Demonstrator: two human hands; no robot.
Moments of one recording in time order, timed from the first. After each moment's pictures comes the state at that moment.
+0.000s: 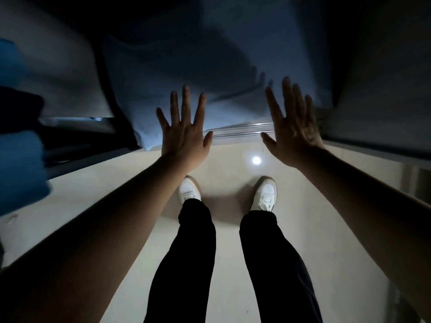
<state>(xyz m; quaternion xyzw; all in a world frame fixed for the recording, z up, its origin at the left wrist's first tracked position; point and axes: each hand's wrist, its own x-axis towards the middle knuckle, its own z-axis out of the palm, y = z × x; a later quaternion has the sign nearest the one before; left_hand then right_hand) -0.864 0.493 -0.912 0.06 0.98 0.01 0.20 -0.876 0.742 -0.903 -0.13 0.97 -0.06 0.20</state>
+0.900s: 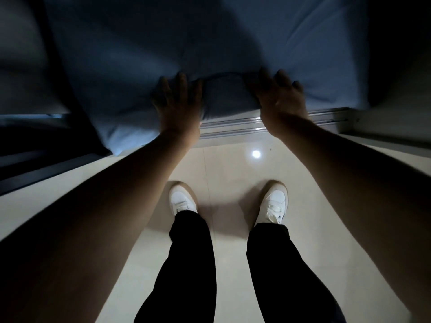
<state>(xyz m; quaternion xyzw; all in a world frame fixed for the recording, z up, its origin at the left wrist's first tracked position) -0.899 0.499 -1.058 0.04 0.96 0.00 0.27 -0.915 0.711 -1.055 -0.11 0.96 -0.02 0.26</state>
